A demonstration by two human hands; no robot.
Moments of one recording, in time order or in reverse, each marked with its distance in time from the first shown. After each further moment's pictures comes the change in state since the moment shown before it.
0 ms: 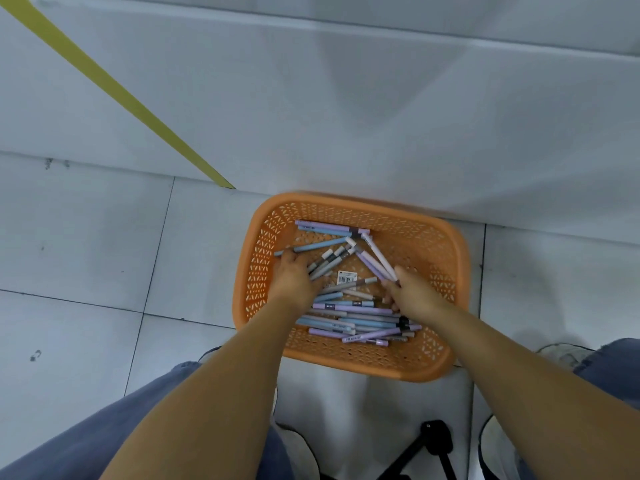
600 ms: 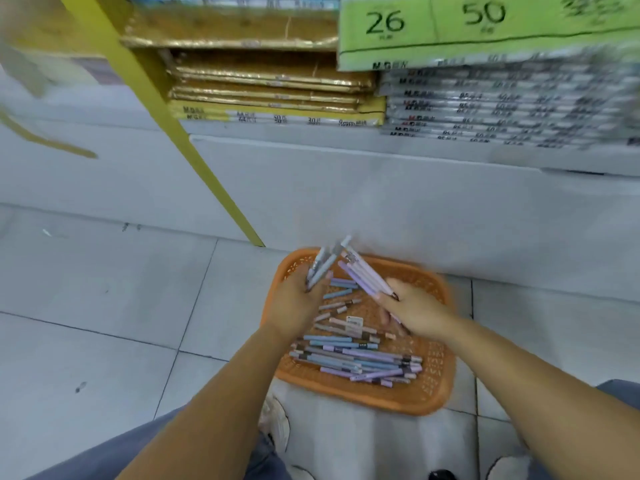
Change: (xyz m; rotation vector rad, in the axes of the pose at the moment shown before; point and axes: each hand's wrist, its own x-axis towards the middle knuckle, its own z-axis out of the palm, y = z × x) left_hand -0.071 0.042 -0.082 -0.428 0.293 0.250; right_hand -0.075 -0.068 -0.050 0.041 -0.006 -0.337
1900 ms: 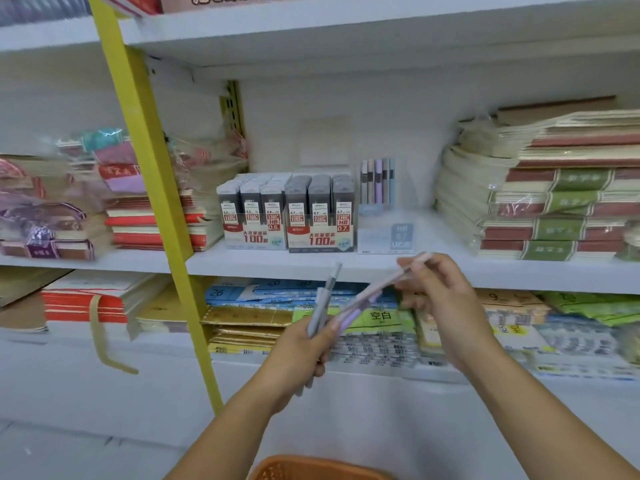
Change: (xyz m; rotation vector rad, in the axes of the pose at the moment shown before) left_hand -0.086 0.305 -0.109 -0.372 -0.097 0.340; right_hand -0.231 -0.211 -0.192 0.670 0.793 -0.832
